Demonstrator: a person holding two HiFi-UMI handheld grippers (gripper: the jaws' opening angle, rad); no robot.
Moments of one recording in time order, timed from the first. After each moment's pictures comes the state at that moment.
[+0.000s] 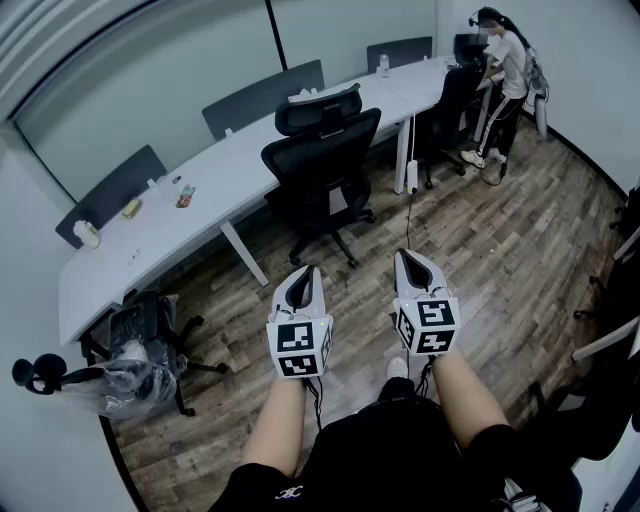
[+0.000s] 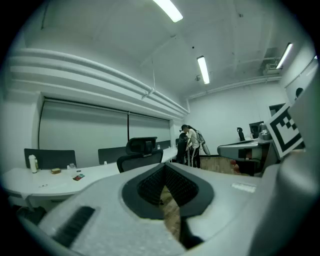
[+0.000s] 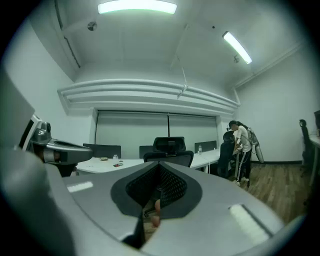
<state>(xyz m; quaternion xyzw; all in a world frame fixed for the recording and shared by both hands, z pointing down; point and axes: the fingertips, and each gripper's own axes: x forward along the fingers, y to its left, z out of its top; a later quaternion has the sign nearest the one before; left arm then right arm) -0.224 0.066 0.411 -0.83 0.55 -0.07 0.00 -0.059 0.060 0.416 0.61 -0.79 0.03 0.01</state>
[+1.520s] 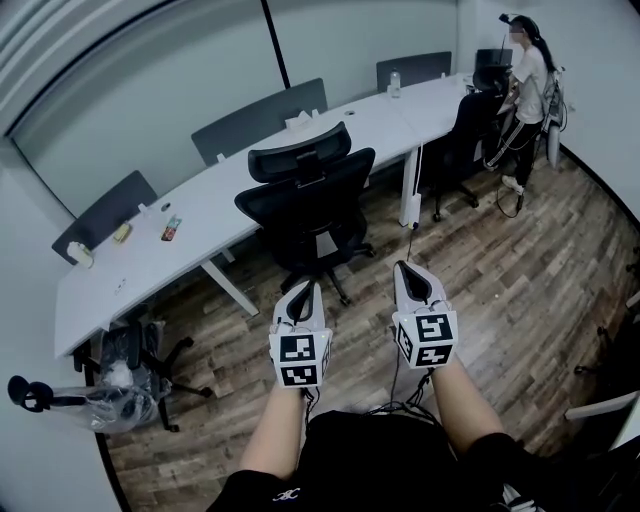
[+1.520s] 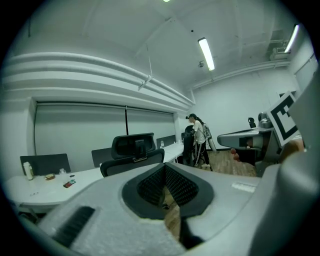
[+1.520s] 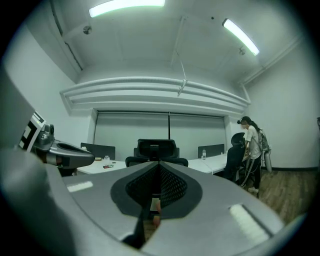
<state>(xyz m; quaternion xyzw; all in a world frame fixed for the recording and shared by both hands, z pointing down) -0.086 -0.129 0.415 -0.81 0.58 -0.11 0.00 0.079 -0.147 0.402 0.57 -0.82 0.01 0.01</state>
